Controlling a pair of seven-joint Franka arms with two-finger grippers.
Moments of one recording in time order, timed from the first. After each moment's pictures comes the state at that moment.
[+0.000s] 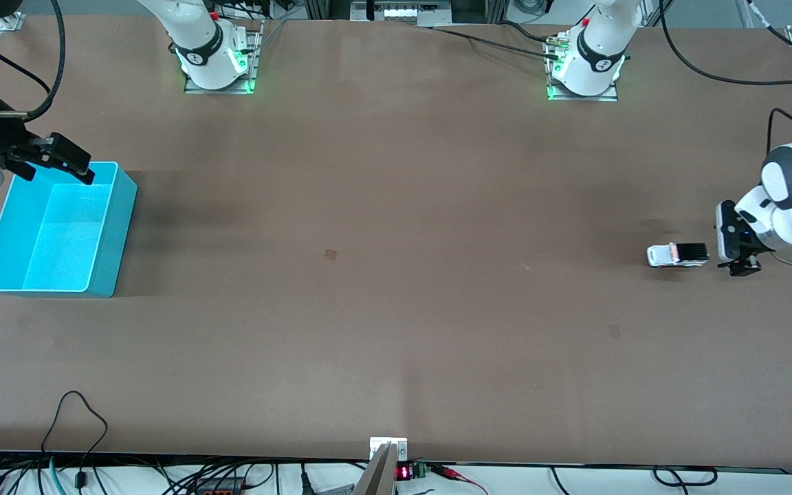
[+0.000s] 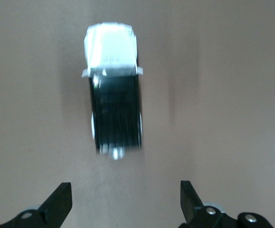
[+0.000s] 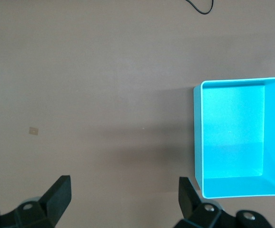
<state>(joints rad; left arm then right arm) 0.49 0.42 -0.13 -1.96 0.20 2.24 1.80 -0.02 -0.01 0.06 -1.64 0.00 1.68 0.11</state>
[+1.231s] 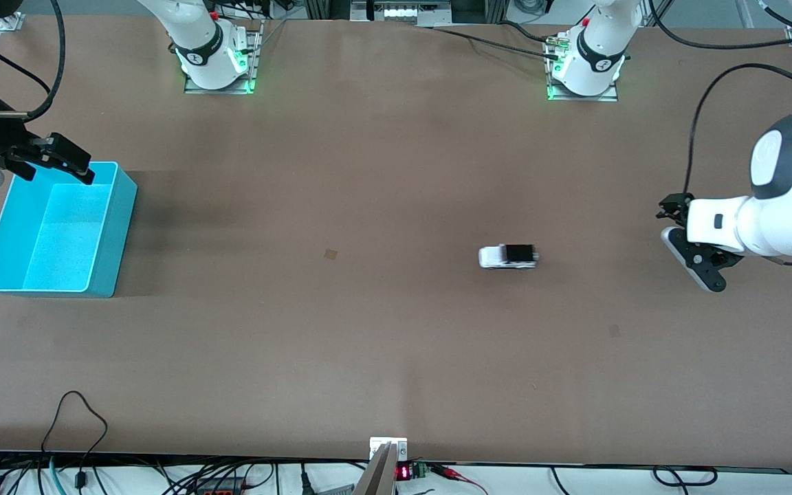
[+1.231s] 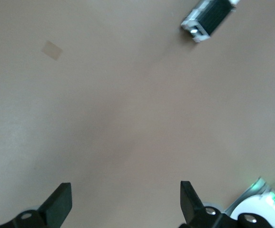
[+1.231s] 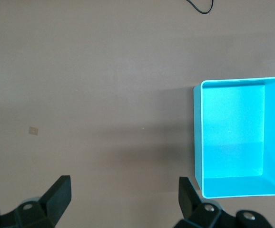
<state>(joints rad) 0.48 0.37 -0.60 -1.59 0.20 1.62 0.62 -0.02 -0.01 0.06 -1.64 0.00 1.68 0.11</state>
